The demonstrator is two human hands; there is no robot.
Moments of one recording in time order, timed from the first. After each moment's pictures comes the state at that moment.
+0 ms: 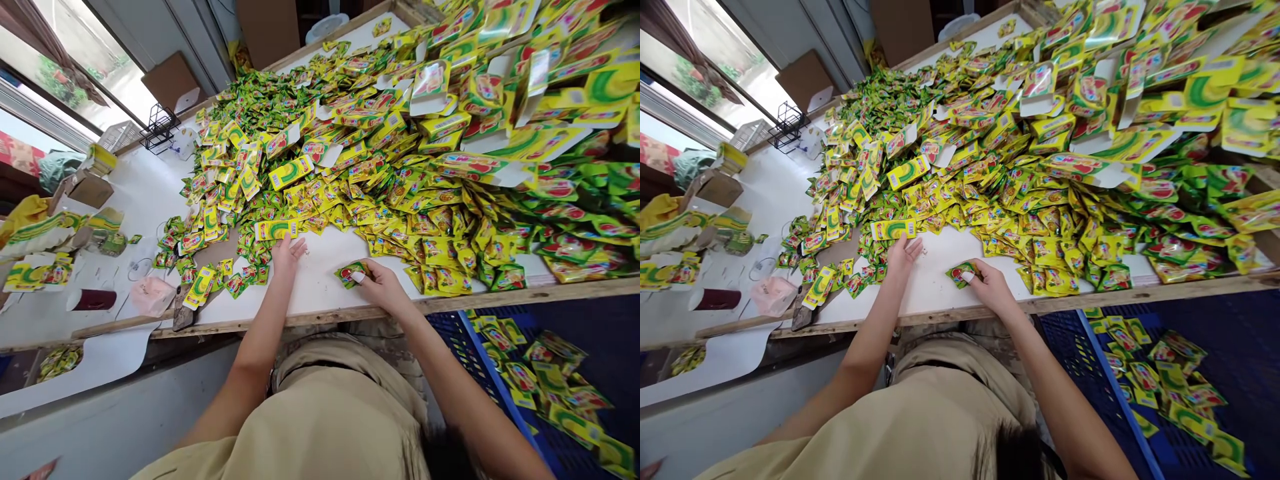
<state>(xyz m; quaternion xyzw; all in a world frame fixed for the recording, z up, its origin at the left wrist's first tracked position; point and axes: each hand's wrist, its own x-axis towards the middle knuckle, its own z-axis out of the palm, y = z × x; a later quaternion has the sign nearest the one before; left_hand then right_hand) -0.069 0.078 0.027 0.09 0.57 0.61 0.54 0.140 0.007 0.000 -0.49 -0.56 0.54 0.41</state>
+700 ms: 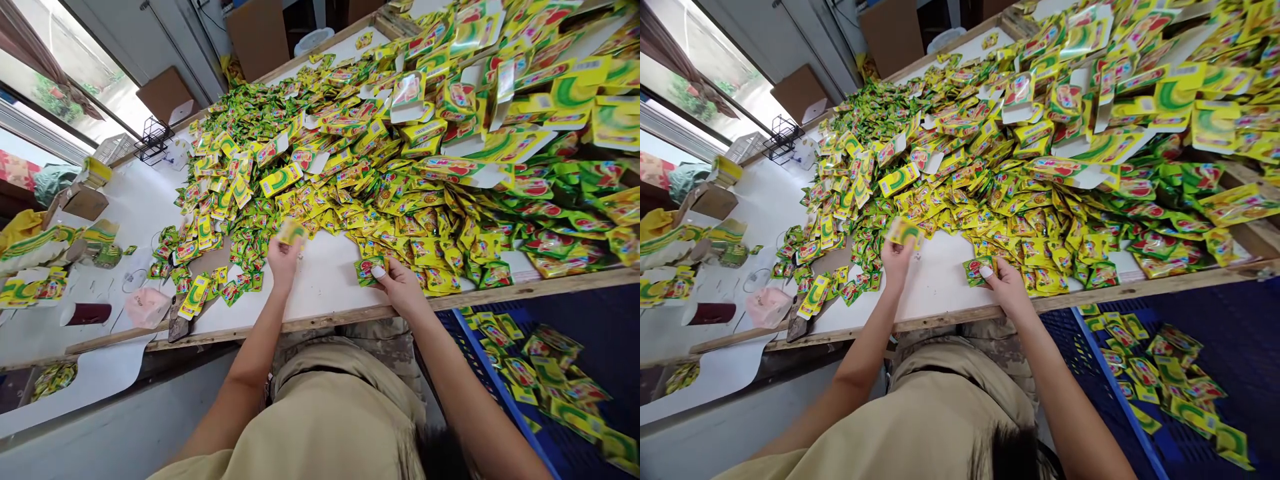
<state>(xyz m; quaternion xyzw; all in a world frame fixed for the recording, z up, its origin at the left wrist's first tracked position) -0.060 0.070 0.032 0.44 0.67 0.52 0.31 0.171 0.004 -0.008 -0.53 -0.37 0.60 0.47</state>
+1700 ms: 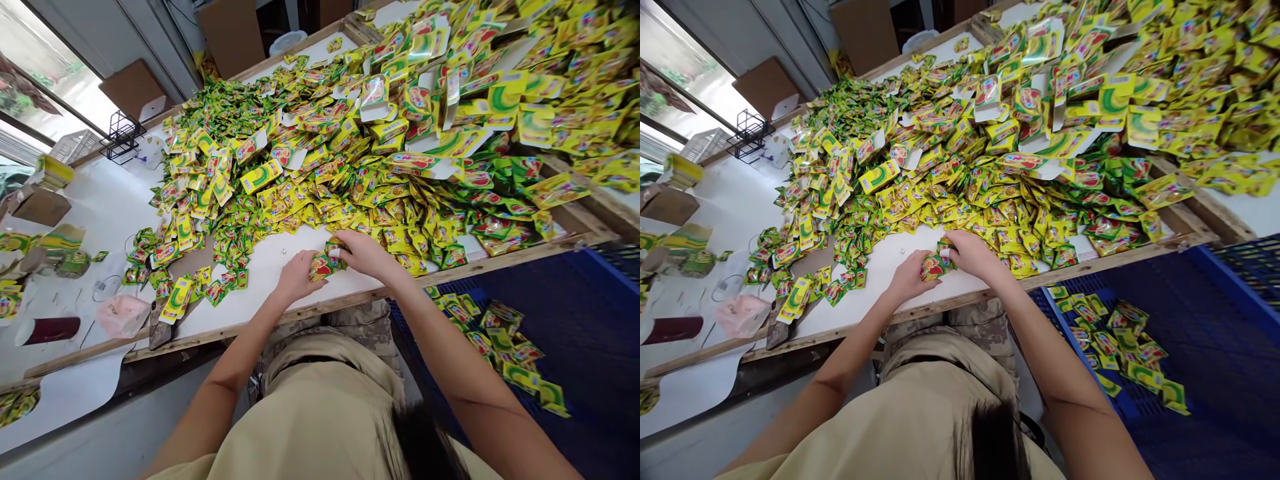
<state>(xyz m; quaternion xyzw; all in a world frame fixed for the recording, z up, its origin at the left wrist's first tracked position) -0.033 0.023 0.036 0.83 0.50 0.08 0.23 0.168 0.052 0.047 -0.51 -0.80 0.26 0.20</state>
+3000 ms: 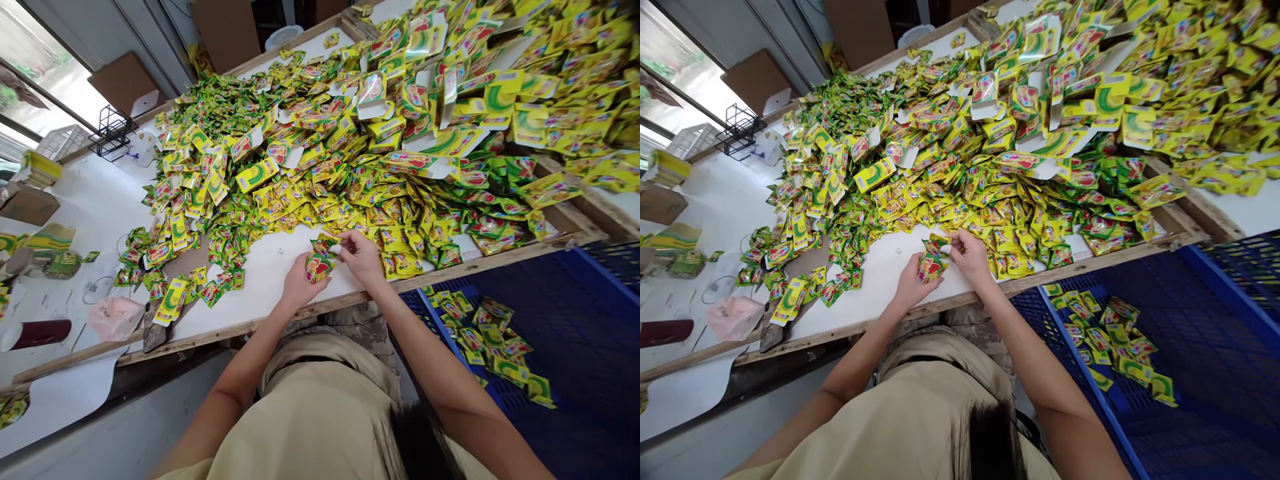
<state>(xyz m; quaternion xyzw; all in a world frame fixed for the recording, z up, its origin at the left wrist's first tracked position) -0.017 0.004 0.017 0.69 0.58 0.24 0.37 0.155 0.037 0.006 -0.56 -0.52 0.42 0.50</state>
